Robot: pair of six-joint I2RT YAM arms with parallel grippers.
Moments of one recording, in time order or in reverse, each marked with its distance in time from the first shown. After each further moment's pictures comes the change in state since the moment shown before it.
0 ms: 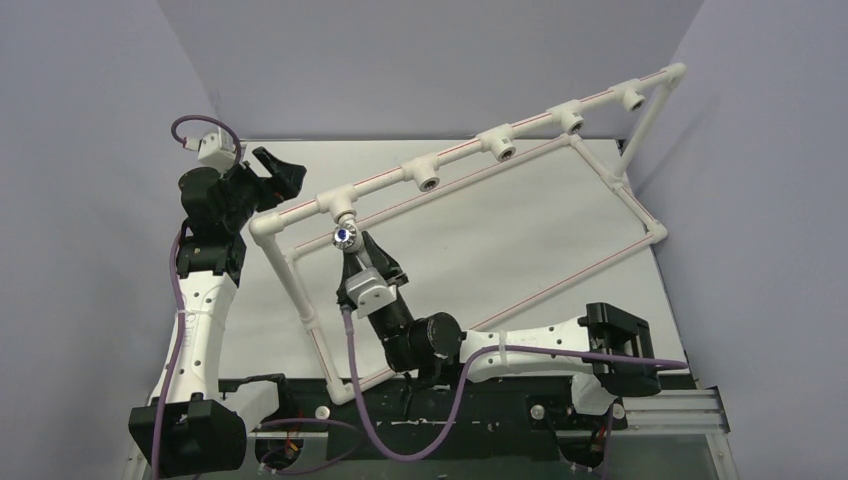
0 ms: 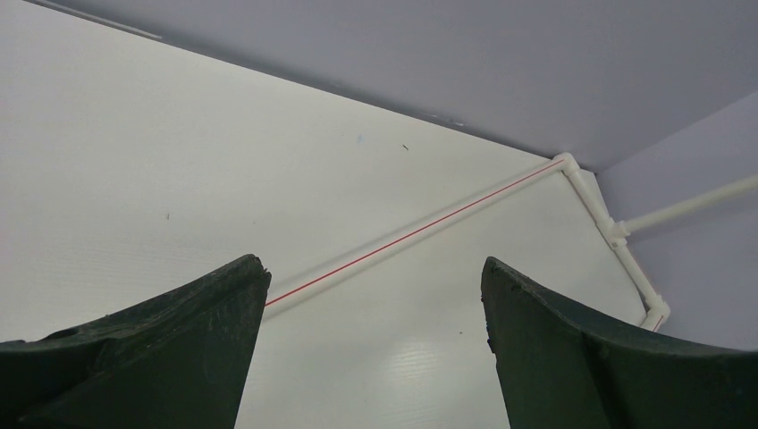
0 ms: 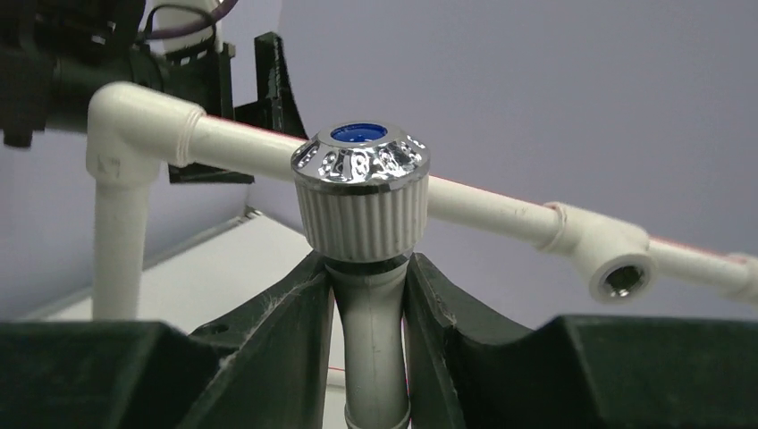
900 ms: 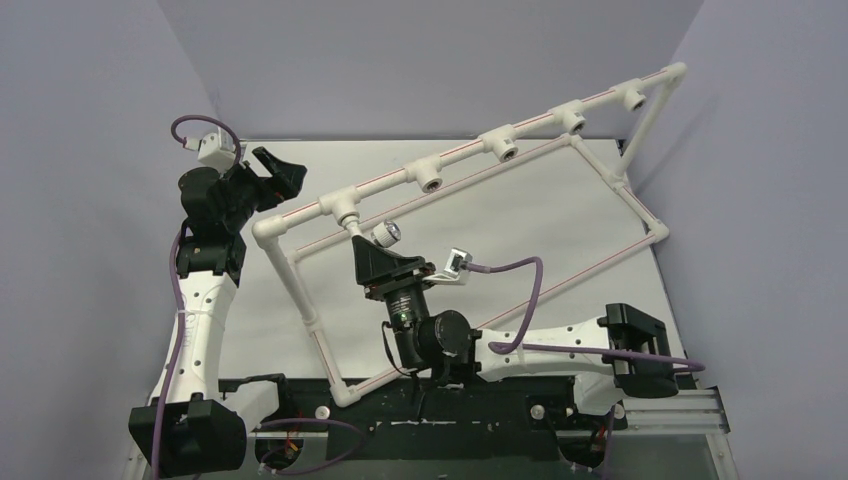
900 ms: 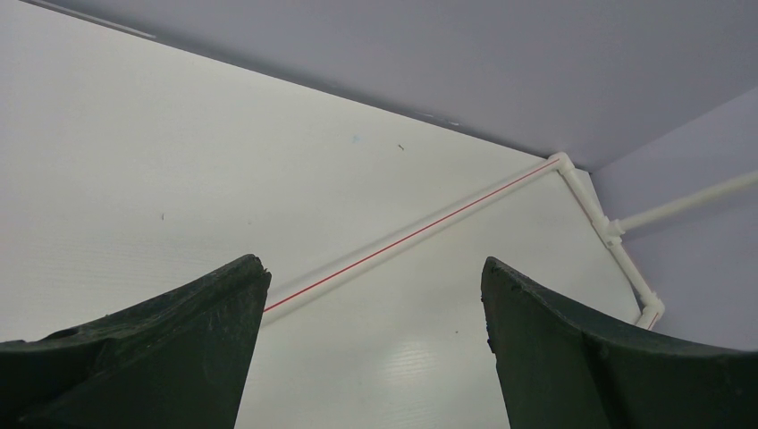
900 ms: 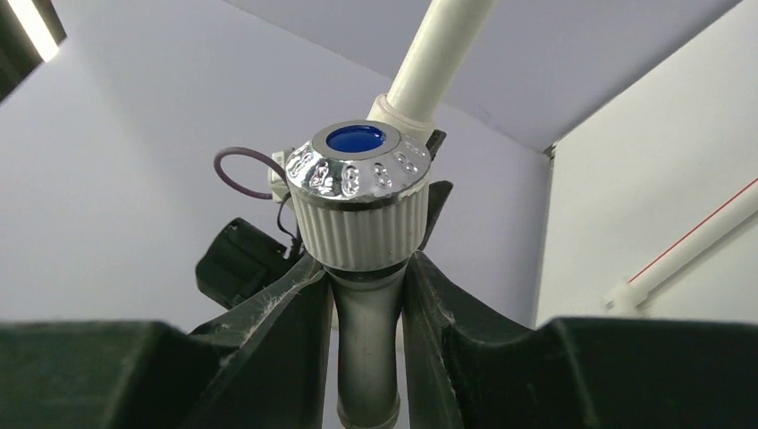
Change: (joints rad) left arm 0.000 0.000 0.000 0.003 0.009 -0.008; right arm -0.005 -0.072 -0.059 -0.039 0.305 1.522
